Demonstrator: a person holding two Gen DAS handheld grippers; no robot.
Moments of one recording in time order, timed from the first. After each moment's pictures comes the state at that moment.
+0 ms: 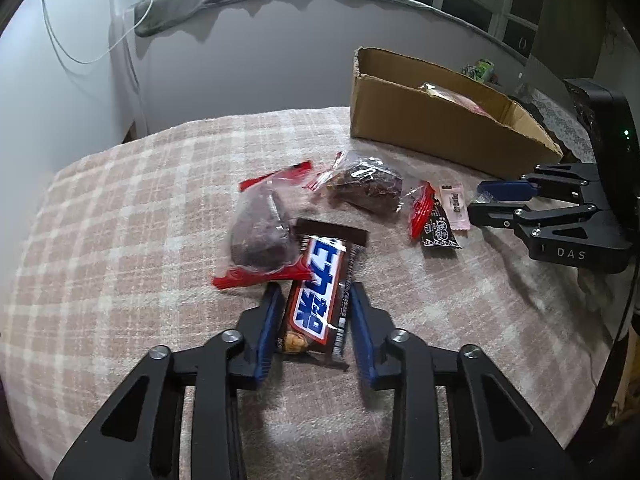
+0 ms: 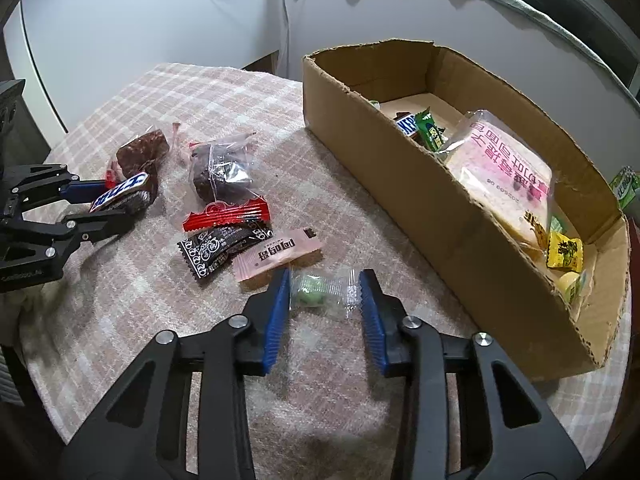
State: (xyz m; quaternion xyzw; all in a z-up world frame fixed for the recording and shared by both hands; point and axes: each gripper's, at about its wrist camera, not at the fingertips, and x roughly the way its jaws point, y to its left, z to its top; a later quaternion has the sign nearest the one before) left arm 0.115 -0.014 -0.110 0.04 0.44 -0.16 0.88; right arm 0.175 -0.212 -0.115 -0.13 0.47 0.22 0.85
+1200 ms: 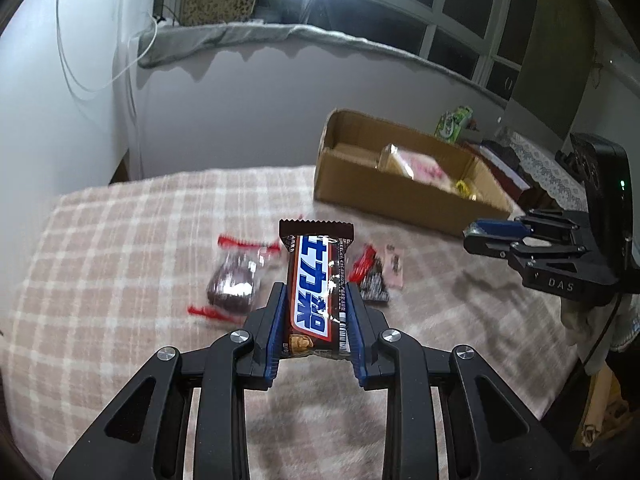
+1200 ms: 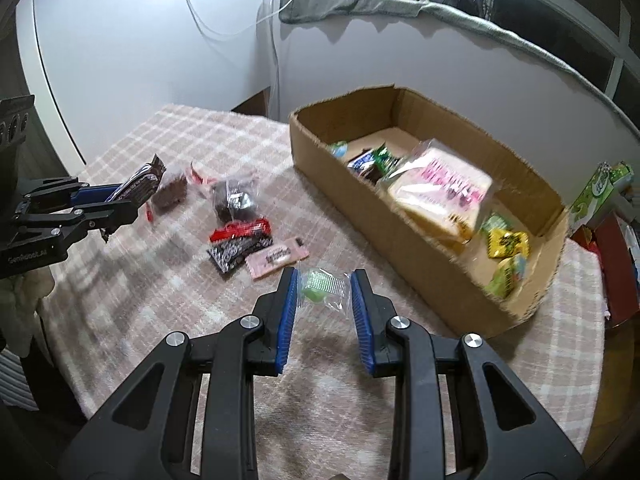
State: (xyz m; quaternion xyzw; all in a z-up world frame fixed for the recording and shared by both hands) left arm 0.097 -0.023 -0.058 -0.01 0.38 -0.18 0.91; right arm 0.142 -0.245 -0.061 -0.10 0.42 0.21 0.88
